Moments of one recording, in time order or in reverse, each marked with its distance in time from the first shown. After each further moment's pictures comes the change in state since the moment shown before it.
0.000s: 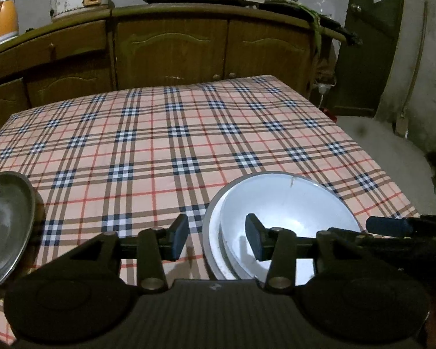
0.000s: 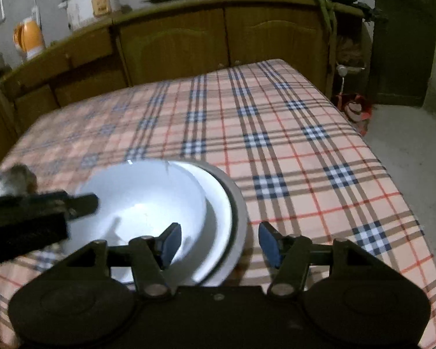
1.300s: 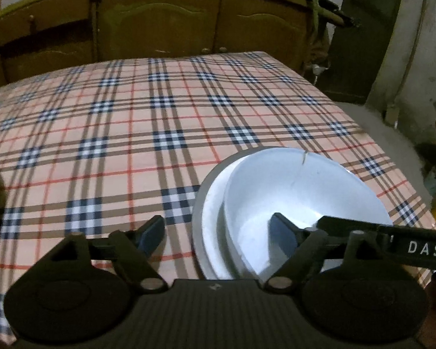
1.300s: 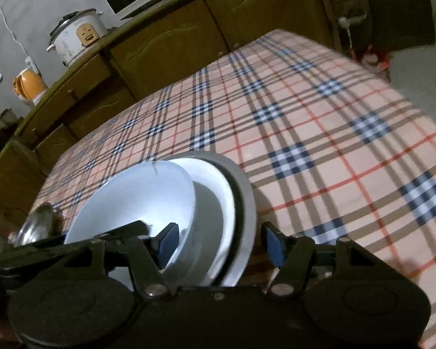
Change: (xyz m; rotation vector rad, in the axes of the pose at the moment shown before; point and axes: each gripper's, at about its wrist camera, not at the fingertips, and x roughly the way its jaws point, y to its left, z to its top) left arm 0.052 0.013 -0.008 -0.024 0.077 -0.096; right arm 0.039 -0.035 -0.011 0.263 0.031 0.237
